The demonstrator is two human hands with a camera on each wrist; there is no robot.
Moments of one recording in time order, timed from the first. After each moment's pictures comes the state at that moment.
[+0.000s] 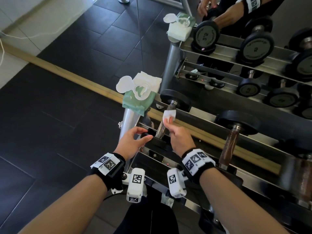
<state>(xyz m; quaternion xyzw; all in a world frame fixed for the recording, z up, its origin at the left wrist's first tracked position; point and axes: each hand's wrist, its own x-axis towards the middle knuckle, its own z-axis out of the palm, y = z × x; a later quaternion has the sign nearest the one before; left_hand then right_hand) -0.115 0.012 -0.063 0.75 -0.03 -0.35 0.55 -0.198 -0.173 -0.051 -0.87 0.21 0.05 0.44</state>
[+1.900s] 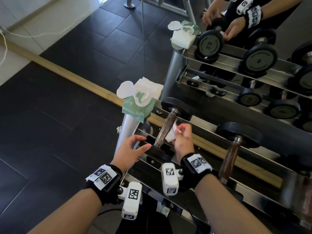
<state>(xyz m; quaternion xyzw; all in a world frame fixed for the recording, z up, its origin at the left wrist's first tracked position) -0.121 0.015 -0.067 0.74 -0.02 -0.37 0.57 -0.175 -0.176 -0.070 -0.62 0.42 -0.08 0.66</state>
